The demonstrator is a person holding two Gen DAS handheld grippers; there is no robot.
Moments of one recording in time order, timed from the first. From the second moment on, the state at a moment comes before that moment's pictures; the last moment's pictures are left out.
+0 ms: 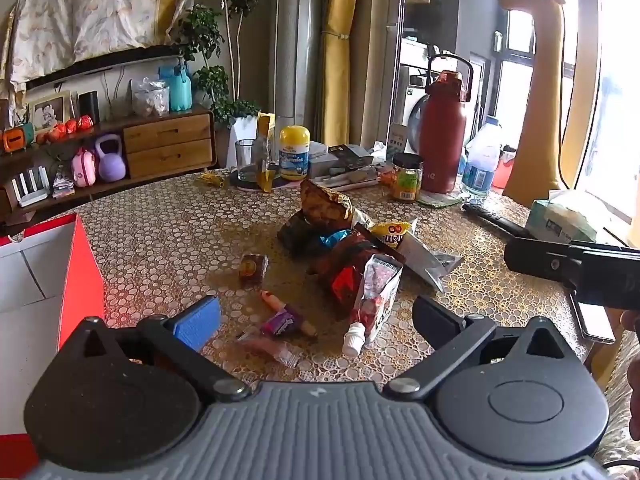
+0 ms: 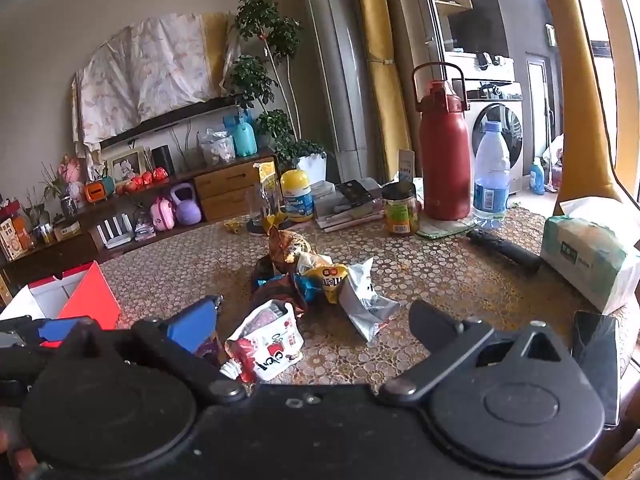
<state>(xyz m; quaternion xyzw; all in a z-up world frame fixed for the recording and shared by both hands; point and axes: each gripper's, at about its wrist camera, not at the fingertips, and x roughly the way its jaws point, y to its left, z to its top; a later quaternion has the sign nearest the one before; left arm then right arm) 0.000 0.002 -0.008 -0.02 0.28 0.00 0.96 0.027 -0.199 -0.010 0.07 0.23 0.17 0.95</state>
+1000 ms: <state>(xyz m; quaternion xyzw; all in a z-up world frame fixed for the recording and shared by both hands) 0.001 0.003 -0.010 -0.02 0.29 0.01 0.96 0.030 -0.200 -0.016 0.06 0.25 0.16 0.95</state>
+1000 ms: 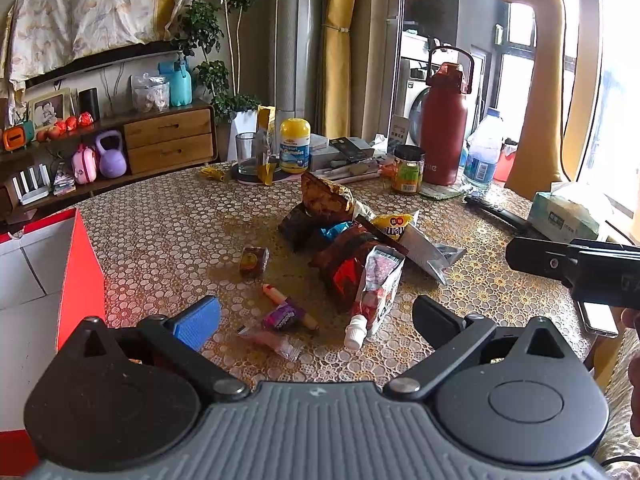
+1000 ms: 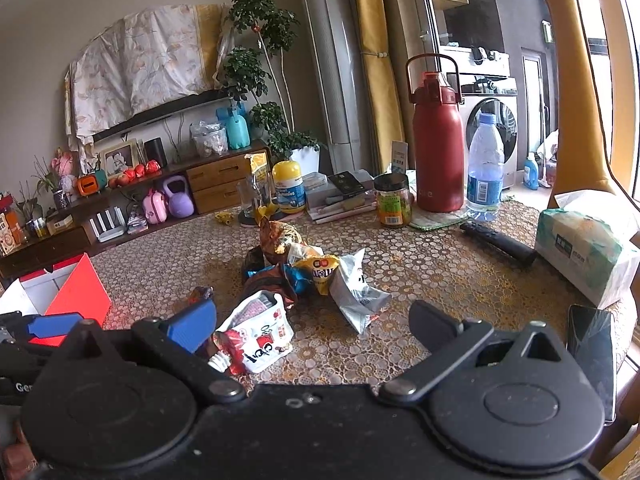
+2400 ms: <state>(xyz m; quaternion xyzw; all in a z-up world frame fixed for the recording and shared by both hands) 0.001 0.001 -0.018 -0.02 0.29 0.01 0.96 0.028 -0.198 -0.023 0.06 0.25 0.16 0.95</state>
